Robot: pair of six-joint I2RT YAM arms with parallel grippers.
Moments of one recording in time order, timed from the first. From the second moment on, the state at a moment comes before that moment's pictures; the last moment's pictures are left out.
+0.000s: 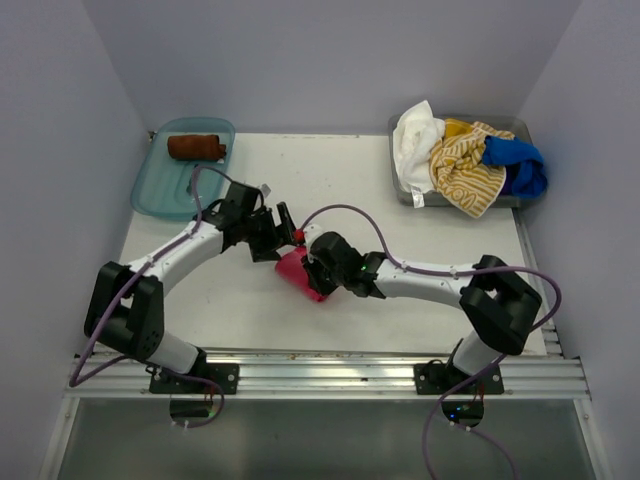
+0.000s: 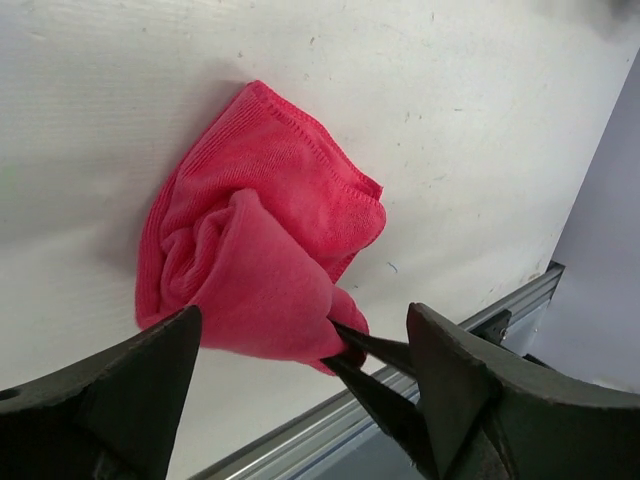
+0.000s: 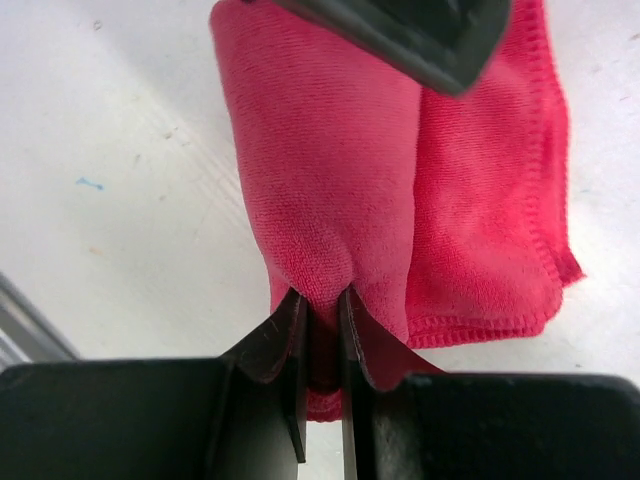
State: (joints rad) left arm -0.39 1.51 0.98 -0.42 0.39 -0.75; right arm 0.98 1.62 0.96 -0.14 0.08 0.26
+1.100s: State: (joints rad) left arm -0.39 1.51 0.77 -0.24 0.42 -0.78; right arm 0.64 1.81 0.91 0.08 -0.74 0.61
